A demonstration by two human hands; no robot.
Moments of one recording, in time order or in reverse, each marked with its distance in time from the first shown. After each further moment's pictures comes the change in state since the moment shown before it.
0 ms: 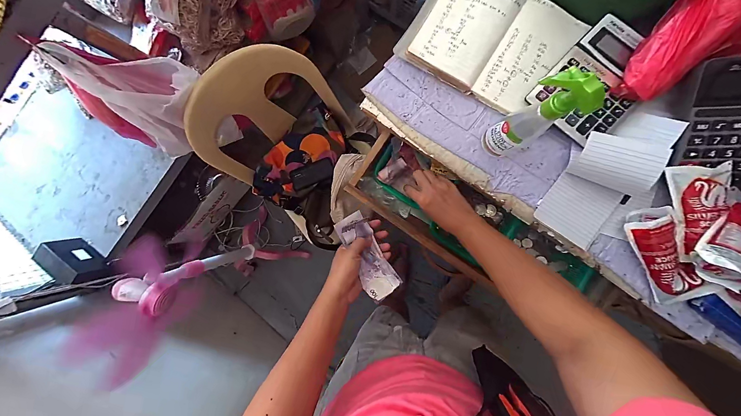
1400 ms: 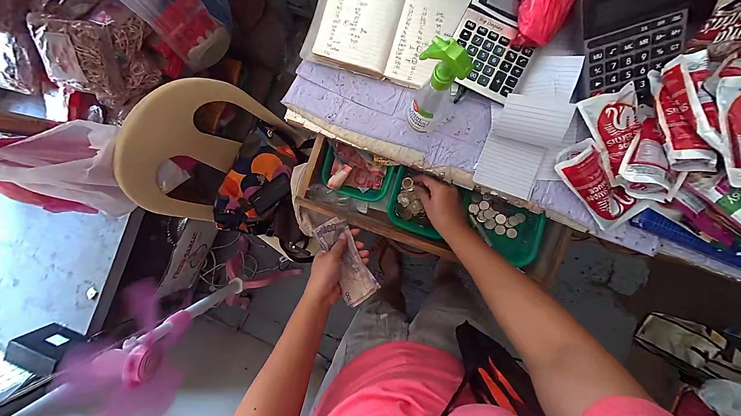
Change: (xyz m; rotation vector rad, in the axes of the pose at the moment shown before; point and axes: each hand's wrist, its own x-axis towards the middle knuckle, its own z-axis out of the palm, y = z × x) left_hand 0.015 -0.015 0.021 0.285 -0.012 -0.107; right_hand -0.092 0.016 0.033 0.604 0.384 0.823
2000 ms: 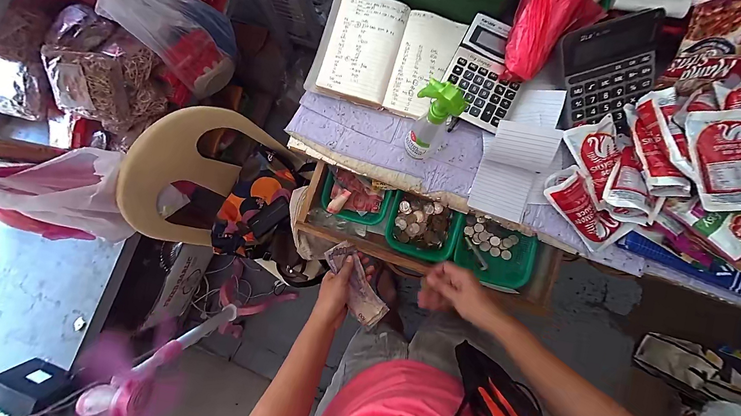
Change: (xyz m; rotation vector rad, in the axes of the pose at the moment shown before) left_hand 0.010 -0.008 0.005 0.033 -0.059 0.033; right_hand -0.120 0.007 -0.039 0.631 -0.507 0.324
